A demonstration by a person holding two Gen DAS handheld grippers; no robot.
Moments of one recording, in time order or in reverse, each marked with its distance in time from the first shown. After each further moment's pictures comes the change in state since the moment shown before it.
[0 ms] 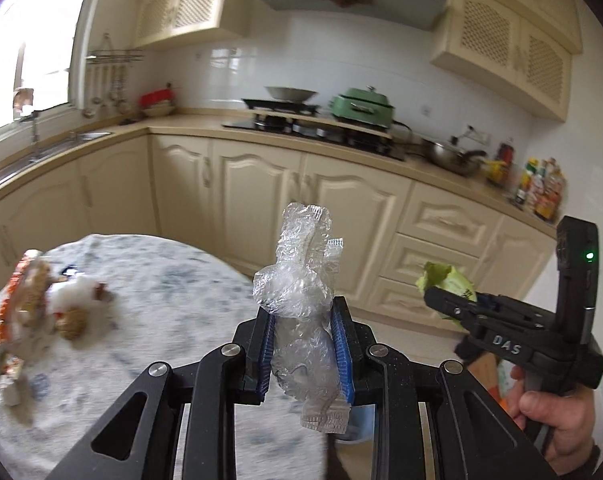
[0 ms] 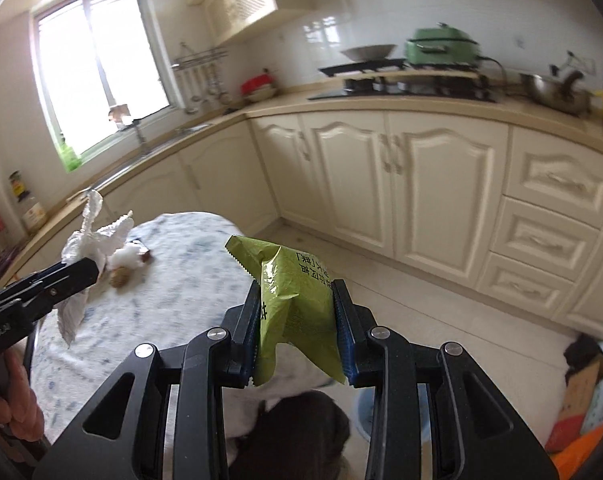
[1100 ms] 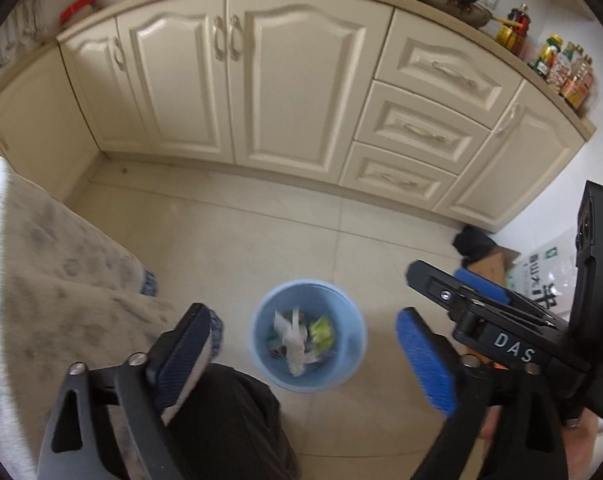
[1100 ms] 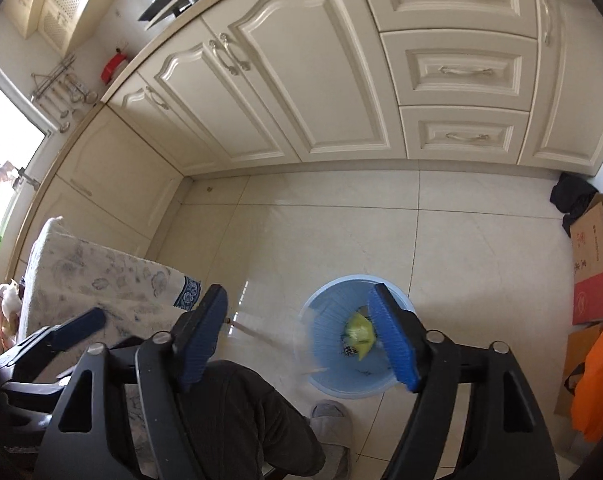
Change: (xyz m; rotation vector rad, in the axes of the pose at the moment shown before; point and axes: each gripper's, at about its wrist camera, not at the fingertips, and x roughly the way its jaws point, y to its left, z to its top) left arm 0.356 -0.106 0.040 0.084 0.482 0.011; right arm 0.110 -0.199 -0.084 0.424 0.242 -0.142
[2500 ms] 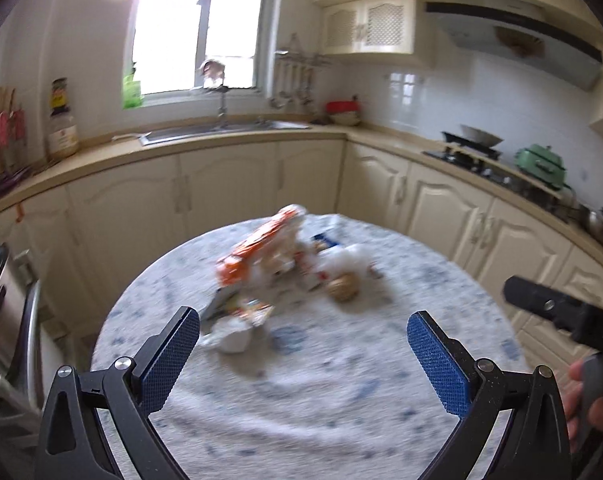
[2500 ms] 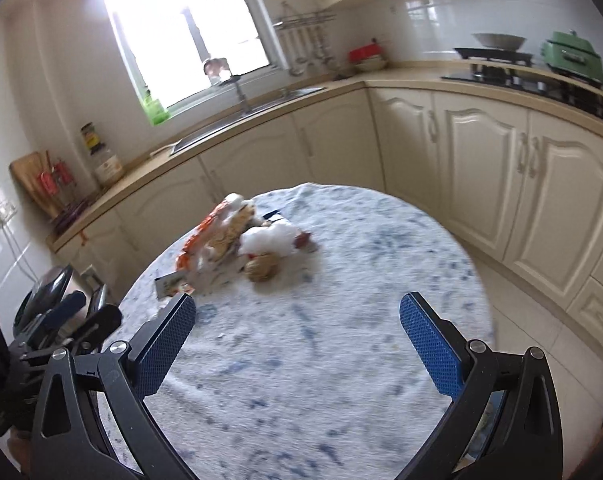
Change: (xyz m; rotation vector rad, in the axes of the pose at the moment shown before) left arm -0.361 0.218 -0.368 -0.521 -0.544 0.486; right arm -0.097 0.424 -0.124 -0.669 -0.065 0.432
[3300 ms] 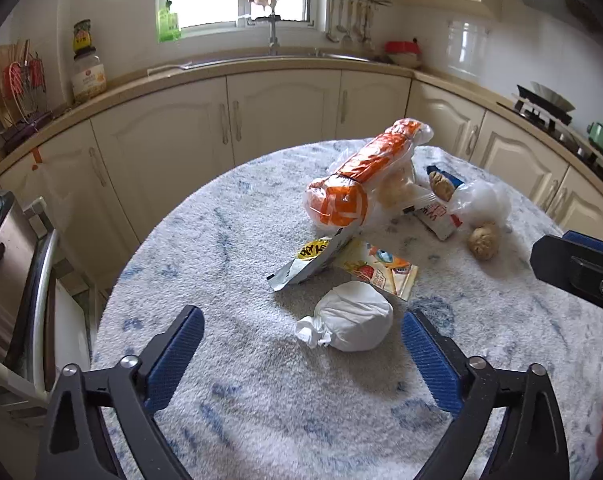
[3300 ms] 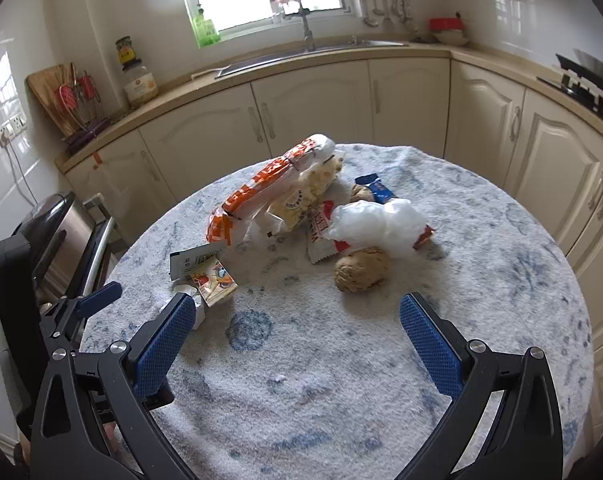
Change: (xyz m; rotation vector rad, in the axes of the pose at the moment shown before) left arm 0.150 0.057 0.022 -0.055 0.229 0.124; right arm 0.137 0.076 0.007 -0.201 0.192 0.083
